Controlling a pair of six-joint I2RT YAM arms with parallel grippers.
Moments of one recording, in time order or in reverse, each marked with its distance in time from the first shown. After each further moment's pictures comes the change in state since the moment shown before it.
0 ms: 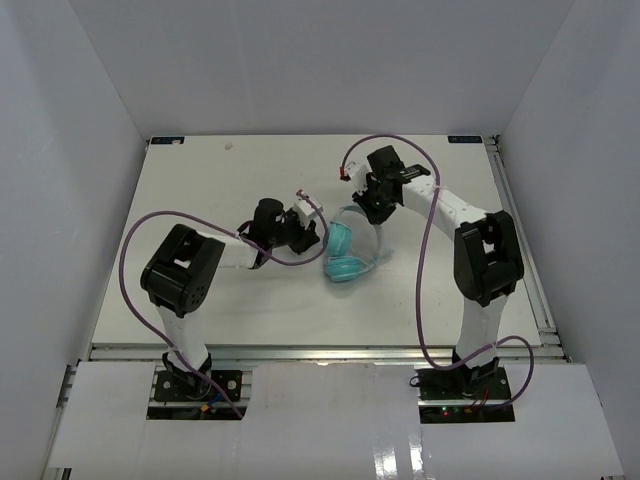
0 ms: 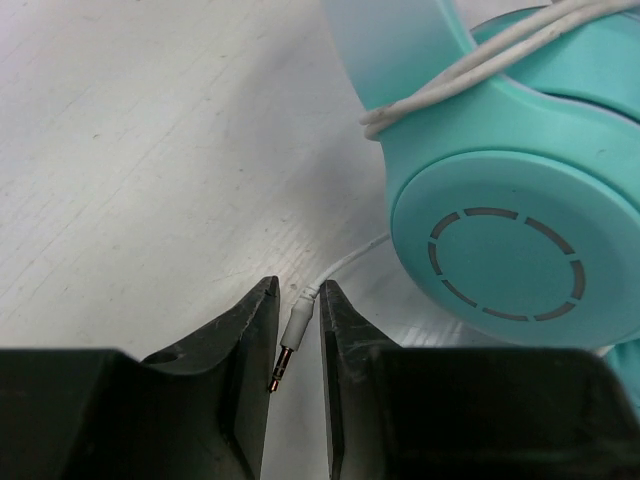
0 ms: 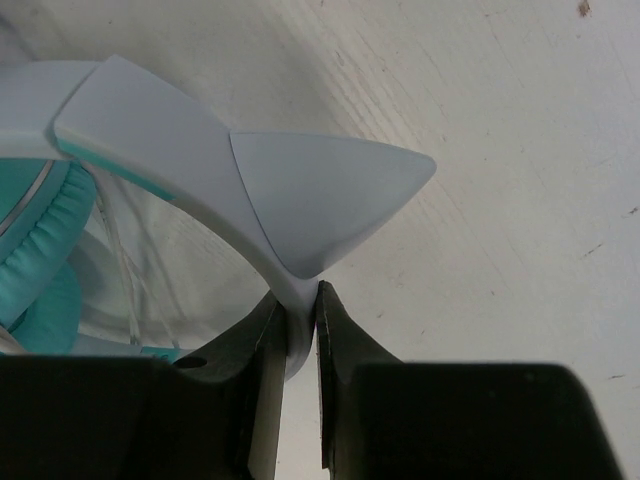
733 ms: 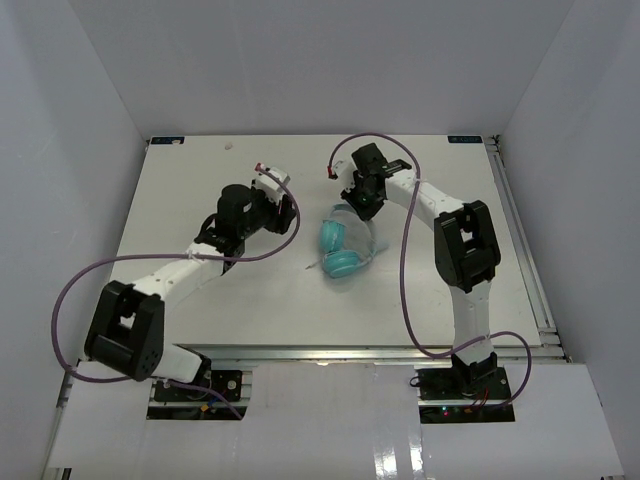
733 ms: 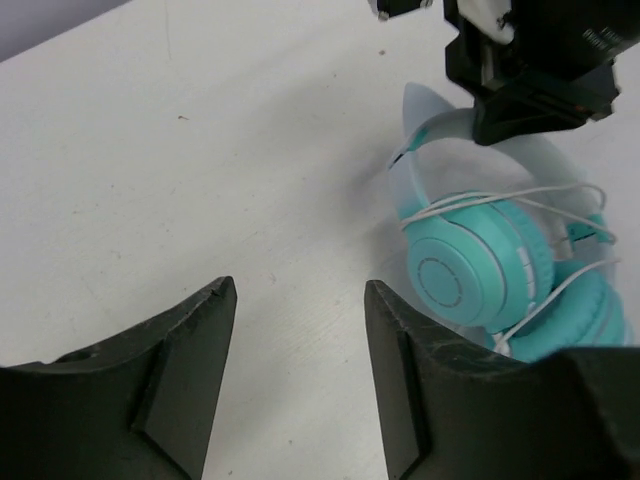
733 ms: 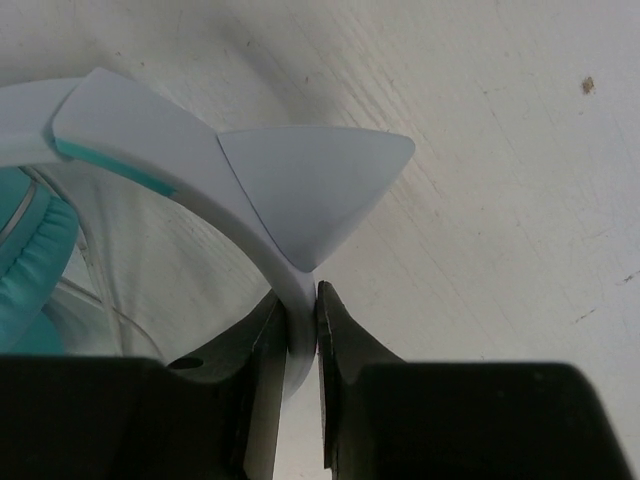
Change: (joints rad) left arm 0.062 -0.430 -0.028 -0.231 -0.263 -0.098; right arm 0.035 0.186 0.180 -0.031 0.053 0.004
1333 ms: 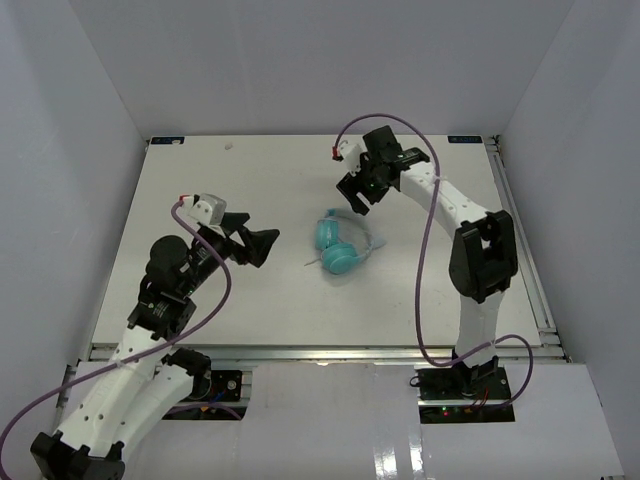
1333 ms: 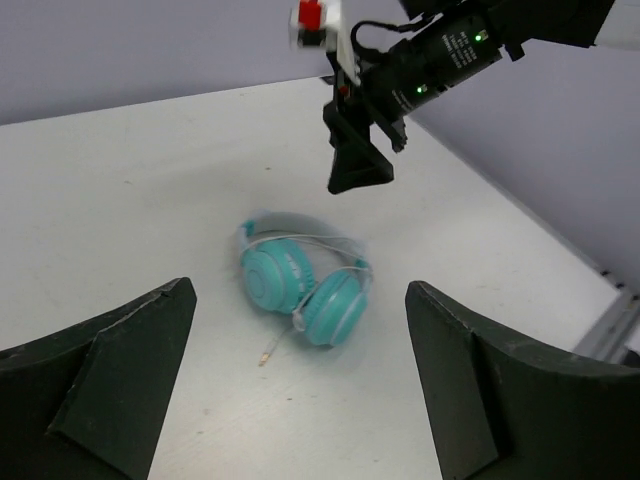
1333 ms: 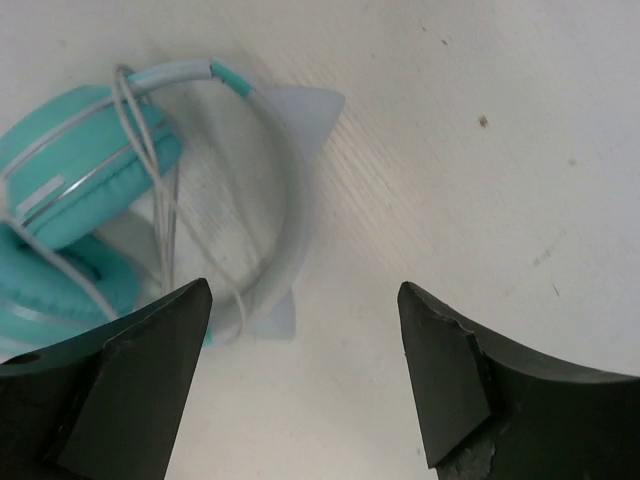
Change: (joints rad) left arm 0.000 -0.785 -0.167 -0.277 0.033 -0.327; right arm -0.022 -0.128 0.040 -0.033 -0.075 -0.022
